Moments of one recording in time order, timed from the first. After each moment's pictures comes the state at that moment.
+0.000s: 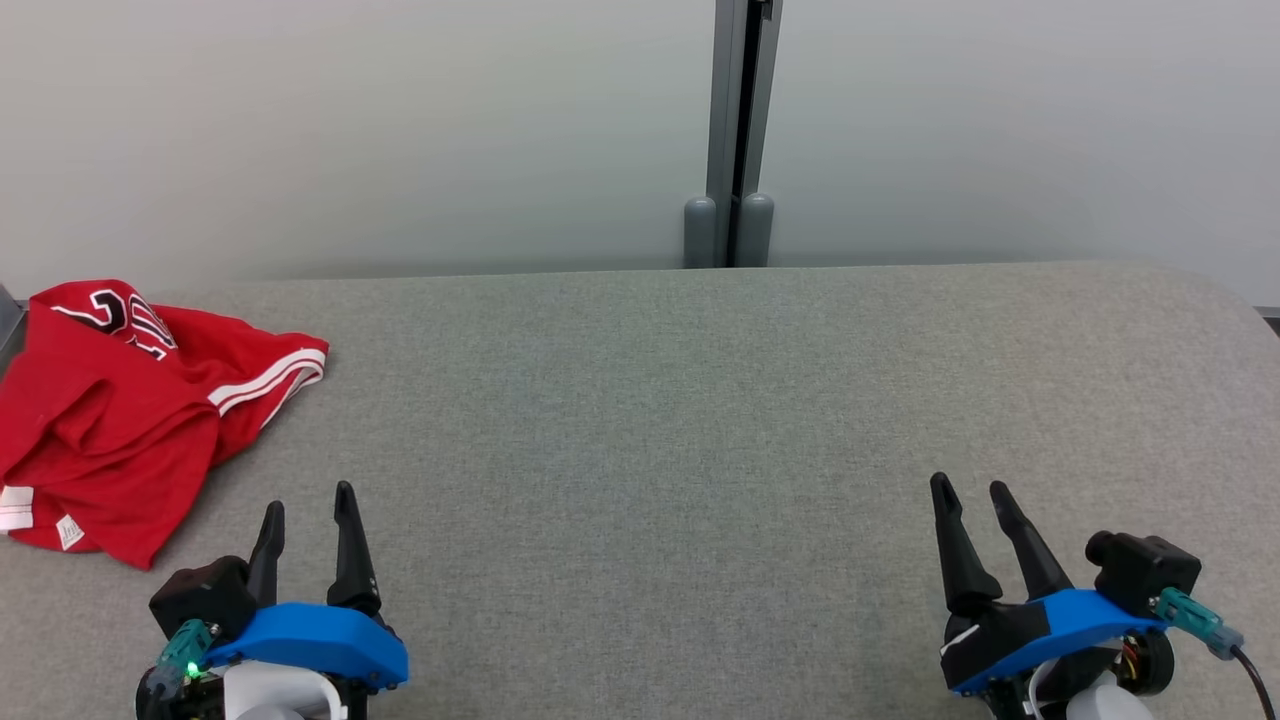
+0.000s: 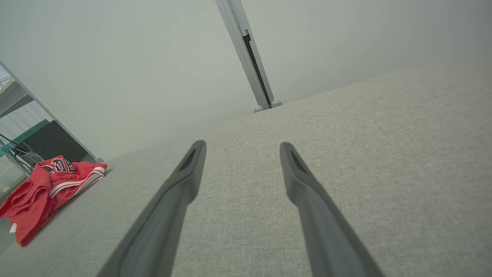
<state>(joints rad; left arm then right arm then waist) -0.13 0.07 -0.01 0.42 -0.38 -0.03 -0.18 -0.14 -0.04 0.05 0.39 0.45 0.13 -0.18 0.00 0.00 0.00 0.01</state>
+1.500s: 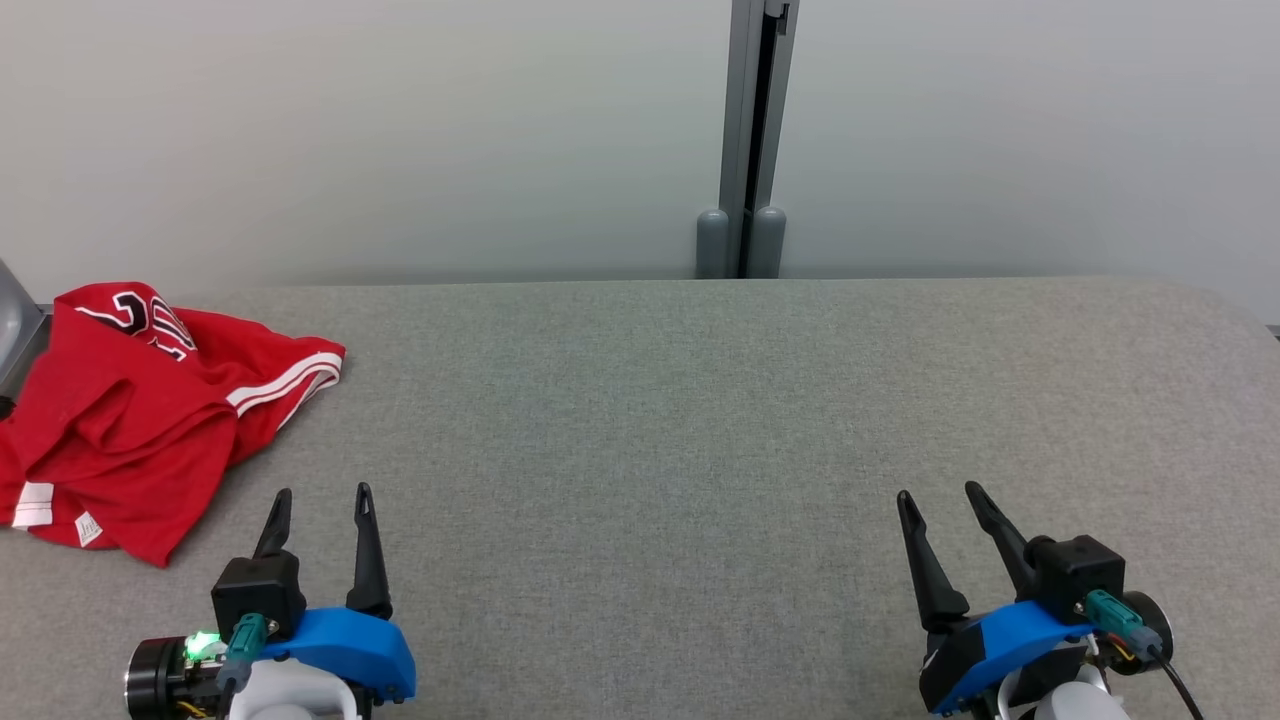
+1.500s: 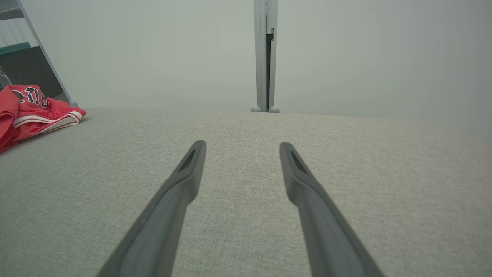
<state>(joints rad) -0.13 0.10 -0.06 0.42 -0.10 0.04 -0.20 -0.18 -0.05 0.06 0.49 0.11 0.13 -0.26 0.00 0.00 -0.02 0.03</state>
